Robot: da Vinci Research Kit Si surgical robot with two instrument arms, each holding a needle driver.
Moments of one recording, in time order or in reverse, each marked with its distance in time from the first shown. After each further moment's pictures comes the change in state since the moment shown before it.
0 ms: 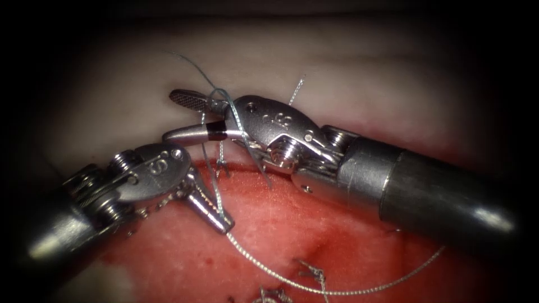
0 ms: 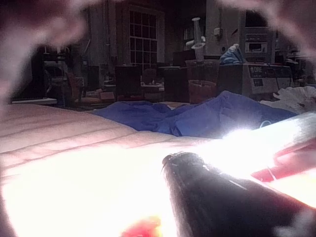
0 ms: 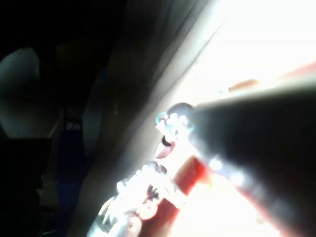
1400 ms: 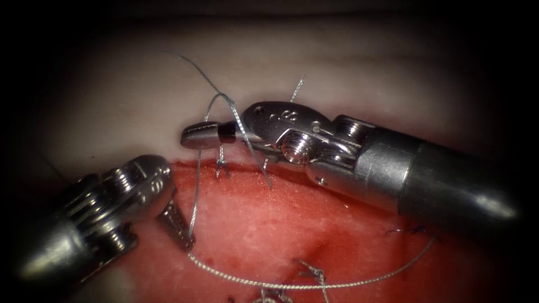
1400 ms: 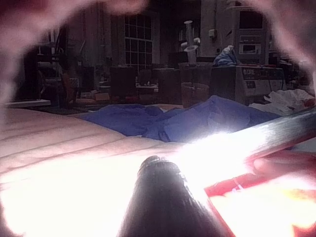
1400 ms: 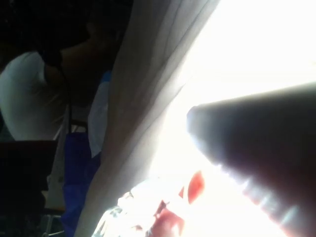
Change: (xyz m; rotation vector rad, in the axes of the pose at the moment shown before) right arm 0.000 0.000 -0.001 -0.013 0.260 0.137; left arm 0.001 0.002 -0.001 0.203 -0.471 -0.166
